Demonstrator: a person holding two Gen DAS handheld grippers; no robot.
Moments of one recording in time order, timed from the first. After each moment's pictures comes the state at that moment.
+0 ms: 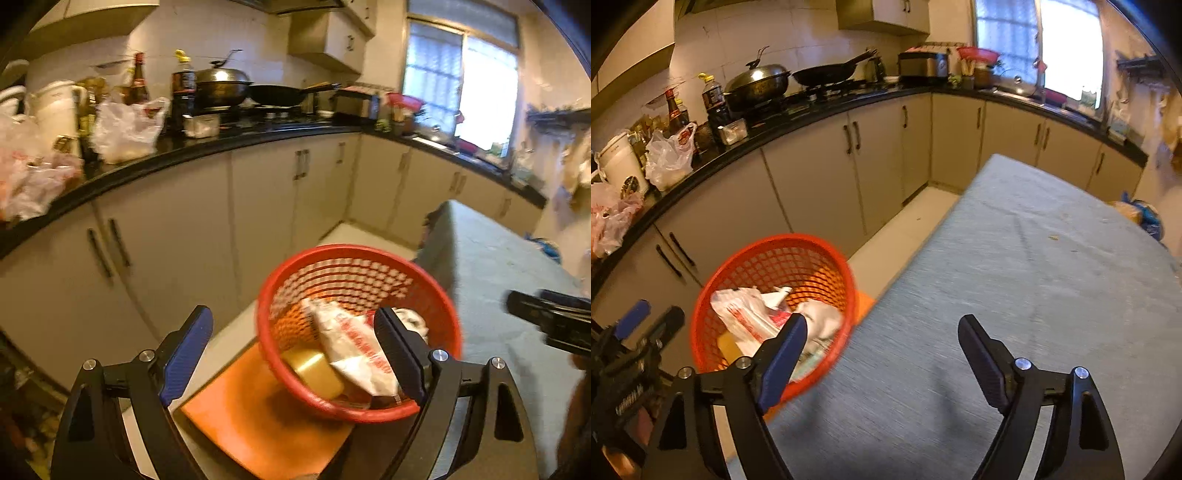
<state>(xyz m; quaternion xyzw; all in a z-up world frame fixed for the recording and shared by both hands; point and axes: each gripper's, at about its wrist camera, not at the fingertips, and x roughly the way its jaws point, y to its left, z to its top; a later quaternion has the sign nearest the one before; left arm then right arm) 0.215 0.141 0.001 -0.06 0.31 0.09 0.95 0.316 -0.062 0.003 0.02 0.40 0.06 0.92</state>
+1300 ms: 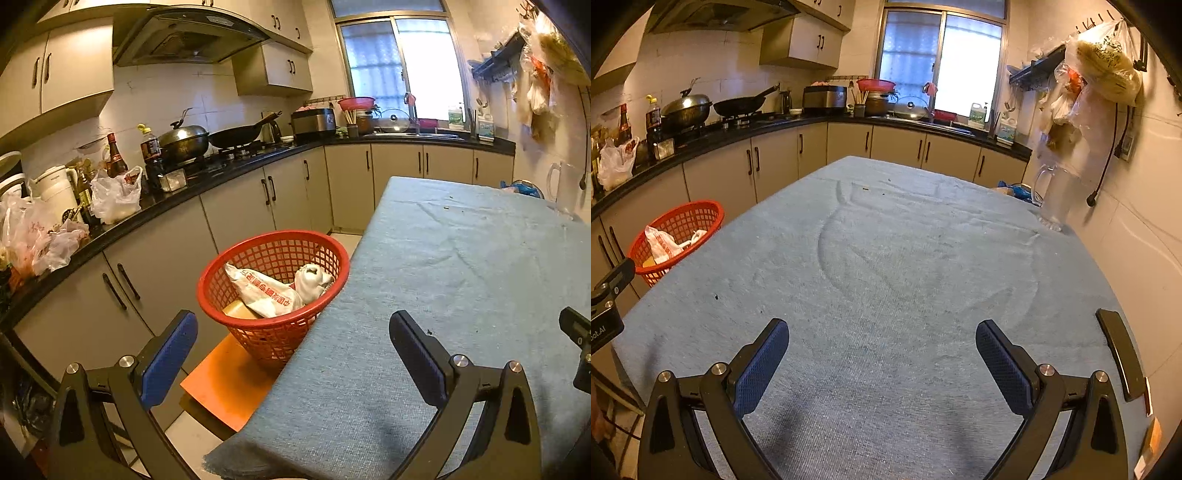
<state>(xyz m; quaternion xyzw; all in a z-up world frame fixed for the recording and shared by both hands) 0.104 0.003 0.003 0.07 0.25 0.05 0.96 0.116 -0.177 -0.011 -0.01 0.33 -0.12 0.94</state>
